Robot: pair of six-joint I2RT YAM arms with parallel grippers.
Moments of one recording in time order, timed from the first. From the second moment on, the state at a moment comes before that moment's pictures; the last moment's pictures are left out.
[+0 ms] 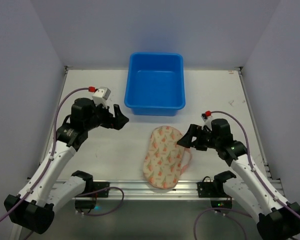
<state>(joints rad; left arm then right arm) -0.32 0.91 0.88 -0.46 0.32 -0.26 0.34 0.79 0.54 -0.45 -0.52 0.61</state>
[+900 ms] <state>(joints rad) -0.83 1.34 0.72 -0.17 0.08 -0.52 0.34 0.72 0.51 -0.53 -0.31 0.59</state>
